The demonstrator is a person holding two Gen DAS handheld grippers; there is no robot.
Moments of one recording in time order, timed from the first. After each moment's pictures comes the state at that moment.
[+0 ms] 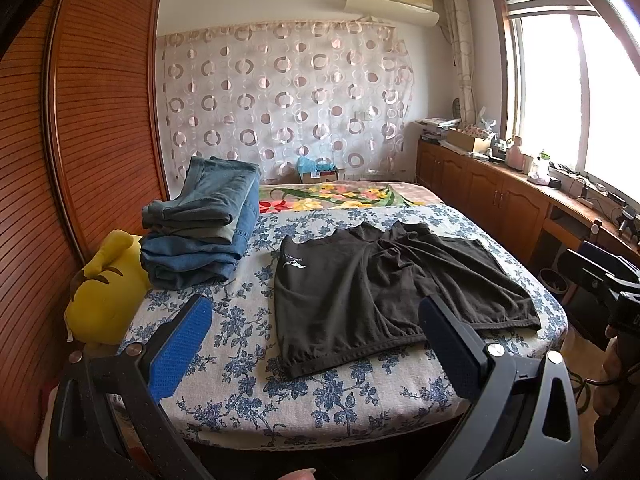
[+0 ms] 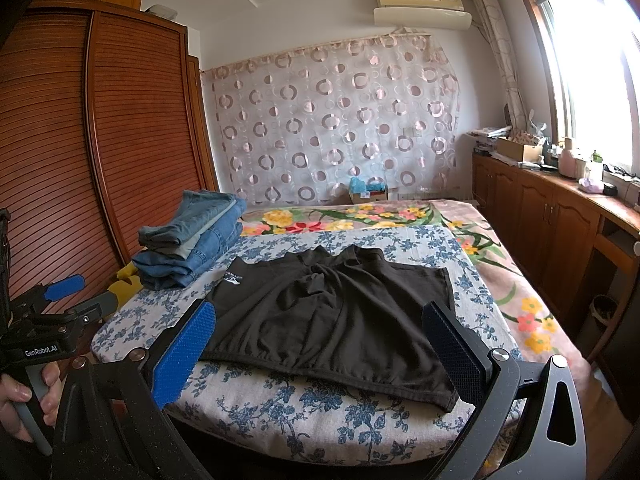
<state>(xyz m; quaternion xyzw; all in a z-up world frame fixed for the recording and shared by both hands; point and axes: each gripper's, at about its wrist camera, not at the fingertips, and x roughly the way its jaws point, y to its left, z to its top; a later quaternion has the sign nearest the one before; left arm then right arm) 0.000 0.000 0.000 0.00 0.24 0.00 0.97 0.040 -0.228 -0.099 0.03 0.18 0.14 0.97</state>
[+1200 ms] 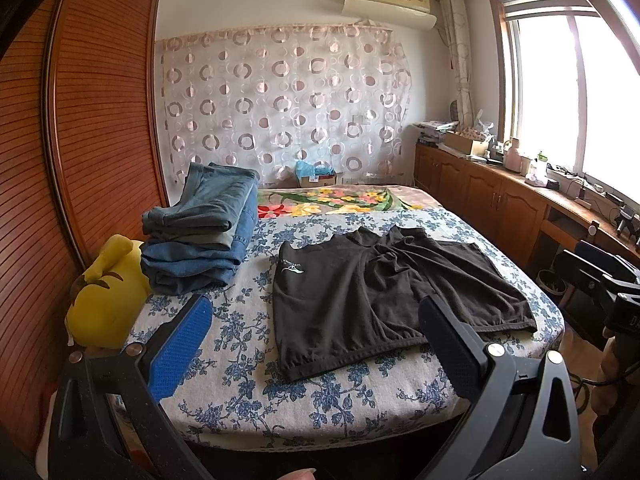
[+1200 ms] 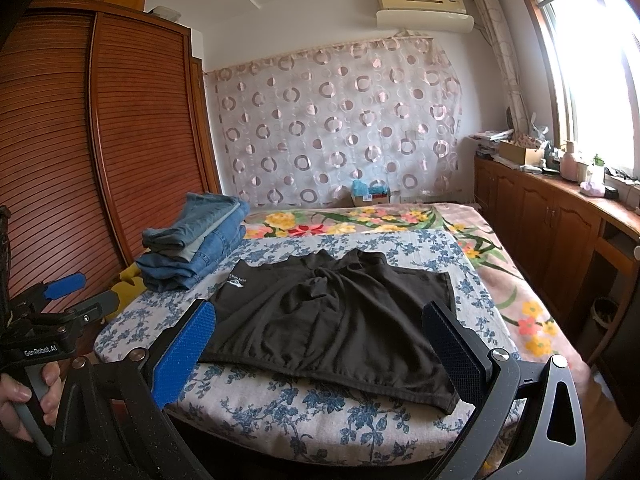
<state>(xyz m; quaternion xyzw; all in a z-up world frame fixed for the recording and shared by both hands) 0.000 0.000 0.000 0.00 0.23 0.00 0.97 0.039 -0.226 -0.094 0.03 0.17 0.15 0.97</state>
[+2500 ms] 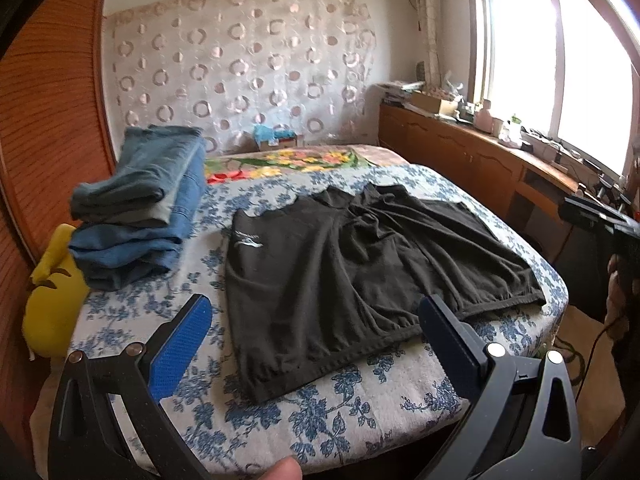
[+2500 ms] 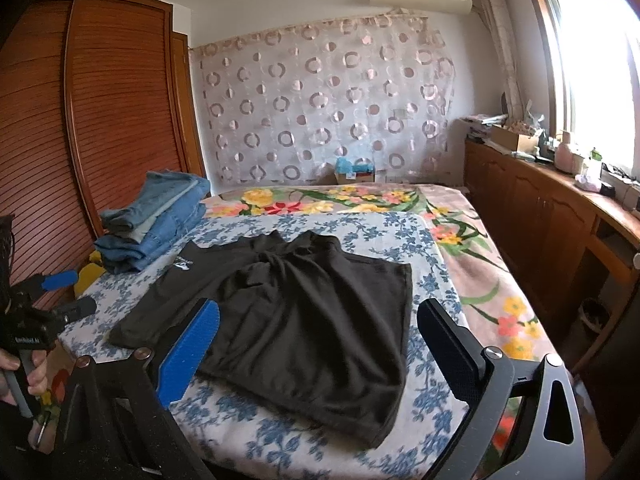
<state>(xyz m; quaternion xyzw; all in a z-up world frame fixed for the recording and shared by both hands) 0.077 -0.009 -0.046 0.01 0.30 -0.08 0.95 0.089 -0.266 -0.094 0.00 0.22 0.14 0.97</state>
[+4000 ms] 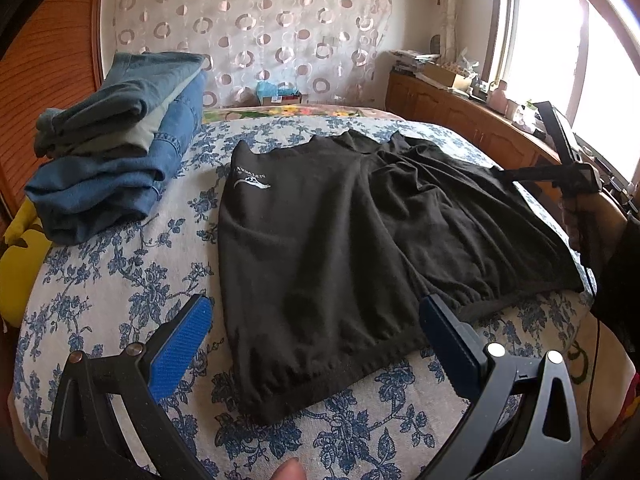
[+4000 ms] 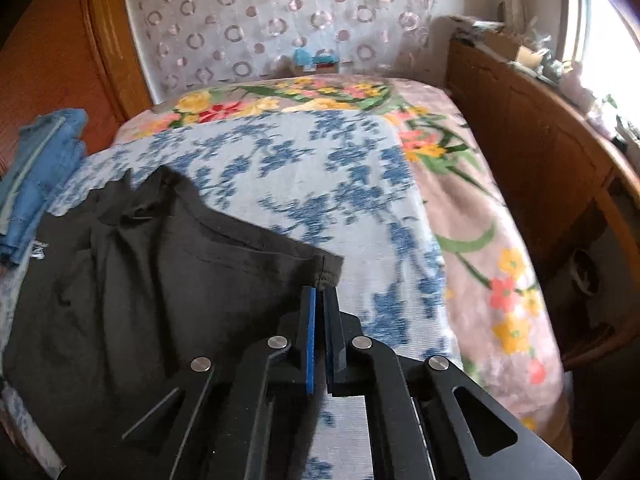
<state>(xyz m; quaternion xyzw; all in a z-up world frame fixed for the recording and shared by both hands) 0.116 0.014 -0.105 -0.02 0.36 -0.08 0.93 0.225 -0.271 -0.072 -0.02 0.40 0.05 0.91</state>
